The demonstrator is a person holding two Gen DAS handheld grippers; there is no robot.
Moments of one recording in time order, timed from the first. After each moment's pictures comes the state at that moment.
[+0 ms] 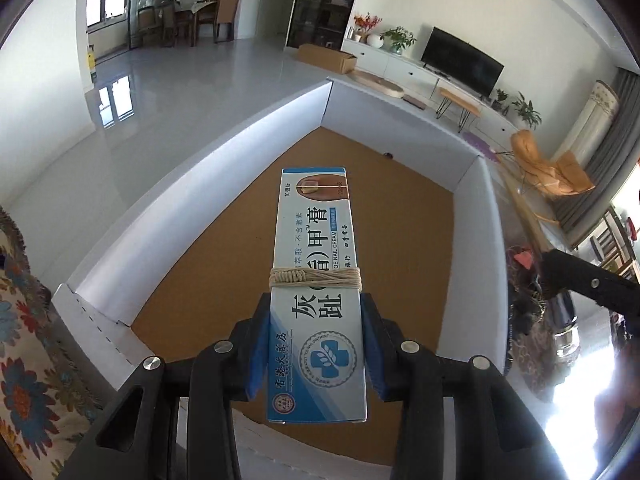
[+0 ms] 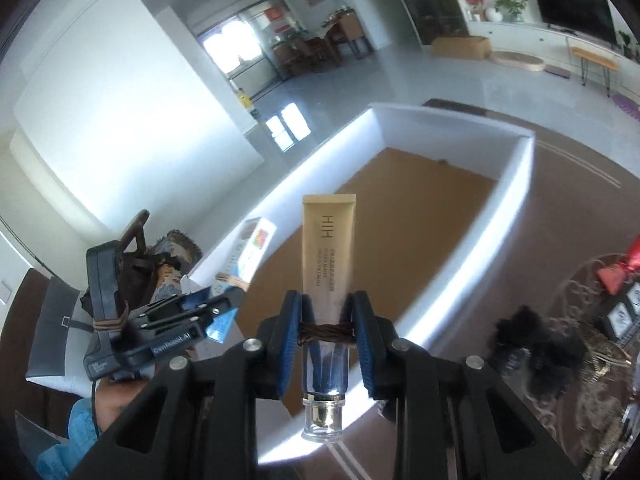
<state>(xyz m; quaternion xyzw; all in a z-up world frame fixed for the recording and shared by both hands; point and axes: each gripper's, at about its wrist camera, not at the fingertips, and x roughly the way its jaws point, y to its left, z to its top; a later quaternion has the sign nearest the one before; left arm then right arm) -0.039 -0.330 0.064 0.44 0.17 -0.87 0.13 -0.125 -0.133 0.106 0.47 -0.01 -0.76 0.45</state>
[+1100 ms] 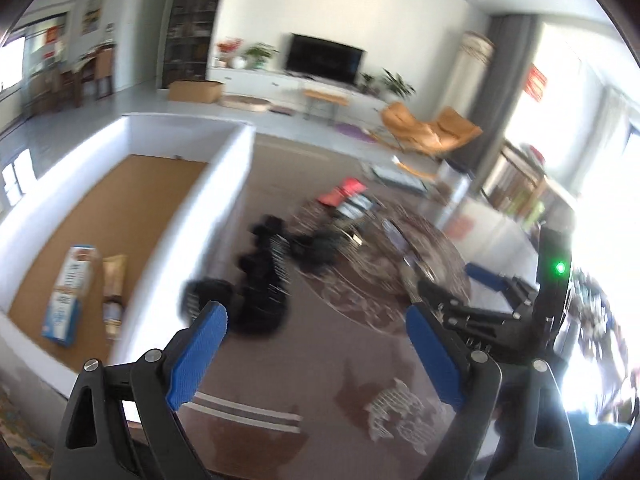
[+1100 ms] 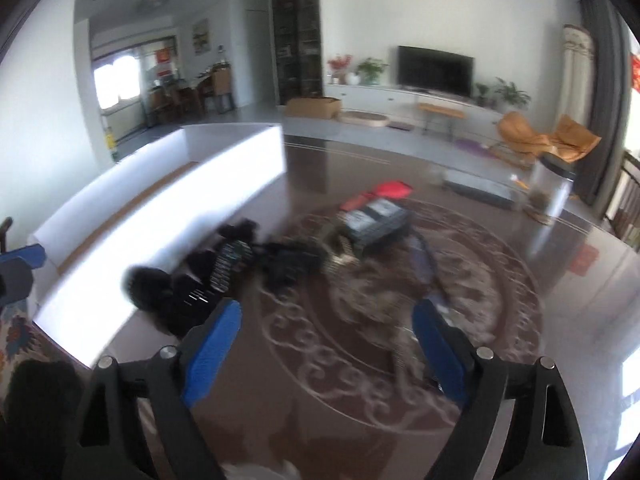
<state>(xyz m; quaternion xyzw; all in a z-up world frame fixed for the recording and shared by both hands) 0.013 -0.072 0.096 0.38 0.09 -0.92 -0.09 -0.042 0.157 0.045 0.35 0.06 -0.93 0.14</state>
